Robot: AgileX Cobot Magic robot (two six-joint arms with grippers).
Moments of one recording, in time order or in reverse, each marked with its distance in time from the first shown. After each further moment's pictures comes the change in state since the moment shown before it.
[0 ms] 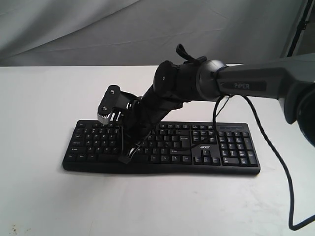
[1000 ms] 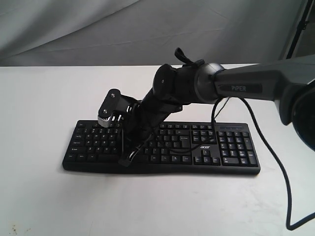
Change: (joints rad) left arm 0.000 0.000 0.000 0.000 0.000 0.000; right arm 0.000 0.017 0.000 0.000 0.011 0.014
